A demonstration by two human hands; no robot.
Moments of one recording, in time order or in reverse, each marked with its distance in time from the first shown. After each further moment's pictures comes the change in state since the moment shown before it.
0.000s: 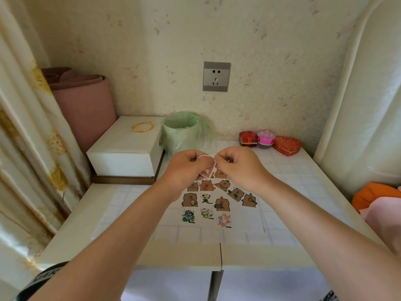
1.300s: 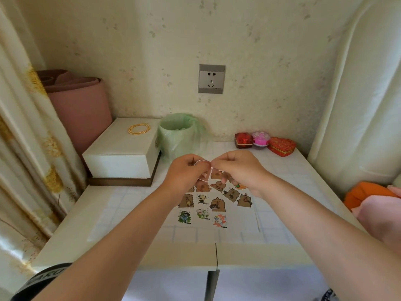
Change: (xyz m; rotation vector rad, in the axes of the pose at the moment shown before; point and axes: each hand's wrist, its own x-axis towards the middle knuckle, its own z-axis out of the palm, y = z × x) left_hand 0.000 -0.006 0.010 -0.025 0.063 -0.070; right_hand -0.003 -0.001 -0.010 0.300 -0.057 0.301
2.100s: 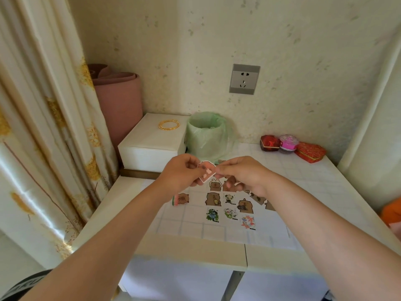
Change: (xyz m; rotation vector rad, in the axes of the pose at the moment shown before) left_hand 0.002 -0.020 -0.085 0.205 0.024 -0.018; right_hand 0.026 -0.008 0.058 0.041 -0.188 0.205
